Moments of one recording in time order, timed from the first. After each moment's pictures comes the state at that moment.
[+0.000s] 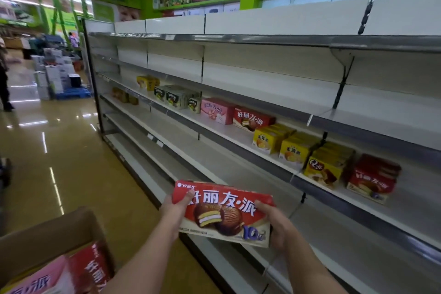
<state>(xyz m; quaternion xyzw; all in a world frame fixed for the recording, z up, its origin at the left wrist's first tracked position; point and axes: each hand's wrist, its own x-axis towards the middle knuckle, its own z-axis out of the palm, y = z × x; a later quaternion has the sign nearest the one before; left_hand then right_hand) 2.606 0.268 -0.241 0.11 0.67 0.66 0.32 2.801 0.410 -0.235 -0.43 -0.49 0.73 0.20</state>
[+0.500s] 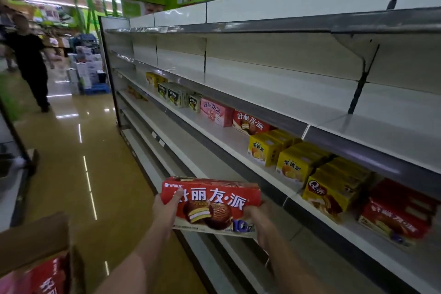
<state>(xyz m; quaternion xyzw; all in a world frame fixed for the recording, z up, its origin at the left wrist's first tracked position) 2.614 0.402 -0.245 0.03 0.68 0.69 0.24 2.773 0.551 -0.240 -0.43 -0.57 0.68 0.17</state>
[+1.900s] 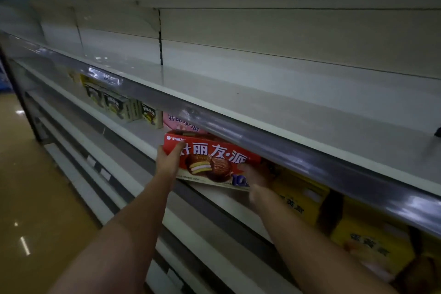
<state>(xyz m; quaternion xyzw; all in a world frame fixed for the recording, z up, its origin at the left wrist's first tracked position) 2.311 0.719 -0.201 0.17 0.62 0.71 0.29 2.486 0.788 -0.195 -0.51 -0.47 0.63 0.34</state>
